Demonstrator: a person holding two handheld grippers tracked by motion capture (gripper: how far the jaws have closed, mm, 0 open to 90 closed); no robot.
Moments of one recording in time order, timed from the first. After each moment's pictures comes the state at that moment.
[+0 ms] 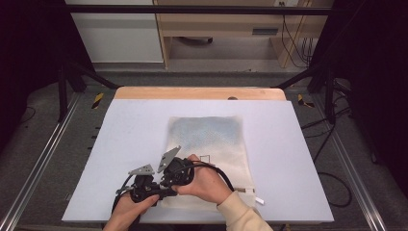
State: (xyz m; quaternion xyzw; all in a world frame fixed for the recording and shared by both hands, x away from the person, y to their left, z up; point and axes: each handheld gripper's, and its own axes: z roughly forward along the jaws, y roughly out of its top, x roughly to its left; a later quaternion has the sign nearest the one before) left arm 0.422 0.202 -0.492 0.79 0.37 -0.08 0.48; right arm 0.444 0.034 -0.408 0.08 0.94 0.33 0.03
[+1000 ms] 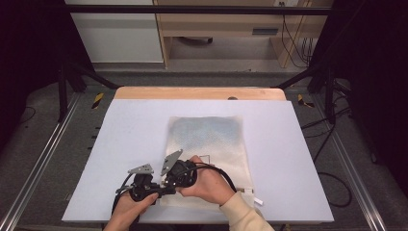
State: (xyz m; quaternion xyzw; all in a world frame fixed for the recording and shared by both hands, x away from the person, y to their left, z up) left arm 0.425 0.204 -0.492 0.79 0.37 -0.09 0.48; right arm 0.443 0.027 -0.416 0.07 0.94 0.33 0.05
